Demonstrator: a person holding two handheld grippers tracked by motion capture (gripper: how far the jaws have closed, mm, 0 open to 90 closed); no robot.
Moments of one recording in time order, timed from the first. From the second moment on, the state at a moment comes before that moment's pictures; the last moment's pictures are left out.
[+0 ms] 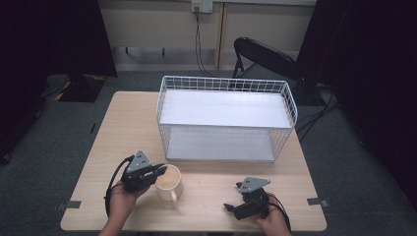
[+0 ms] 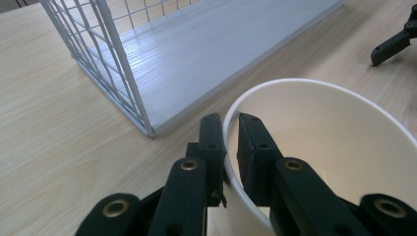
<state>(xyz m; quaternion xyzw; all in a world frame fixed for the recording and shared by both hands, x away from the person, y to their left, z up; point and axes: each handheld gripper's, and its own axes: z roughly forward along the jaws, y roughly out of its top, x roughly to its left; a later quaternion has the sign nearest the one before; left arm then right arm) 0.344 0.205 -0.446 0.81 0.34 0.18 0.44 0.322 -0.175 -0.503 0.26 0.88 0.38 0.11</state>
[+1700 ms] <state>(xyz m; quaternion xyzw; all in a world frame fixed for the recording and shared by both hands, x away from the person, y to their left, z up) 0.385 0.106 -0.424 0.79 0.38 0.20 0.43 0.322 -0.175 -0.503 0.26 0.88 0.38 0.11</state>
